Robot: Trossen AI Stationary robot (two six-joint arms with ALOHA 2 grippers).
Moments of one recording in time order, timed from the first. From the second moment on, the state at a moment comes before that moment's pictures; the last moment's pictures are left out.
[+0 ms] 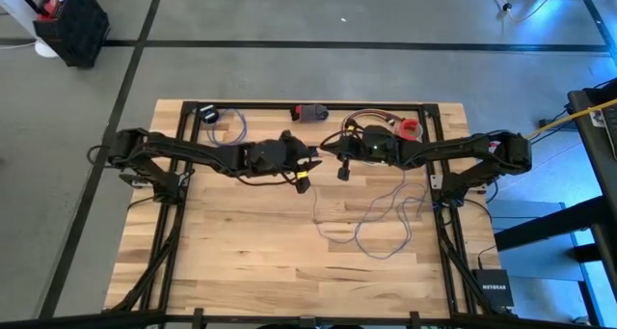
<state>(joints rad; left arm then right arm) 0.03 1.54 1.03 0.16 -0.32 -0.16 -0.24 1.42 0.68 0.45 -0.02 -0.27</state>
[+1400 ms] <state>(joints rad) -0.04 1.80 1.52 -0.64 -0.43 0.03 -0.24 1.42 0.68 0.46 -0.01 -0.23</state>
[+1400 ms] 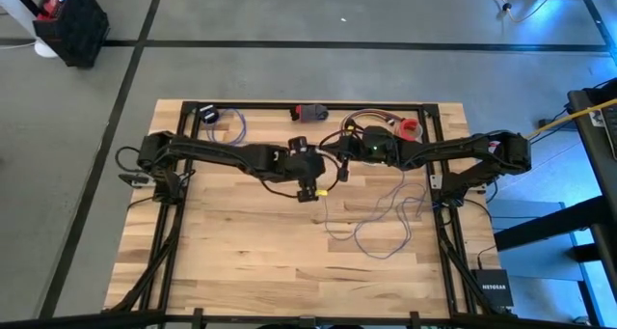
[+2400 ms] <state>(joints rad) -0.13 1.62 1.52 -0.91 -0.33 -0.17 -0.24 1.42 0.68 0.46 -0.01 -0.23</state>
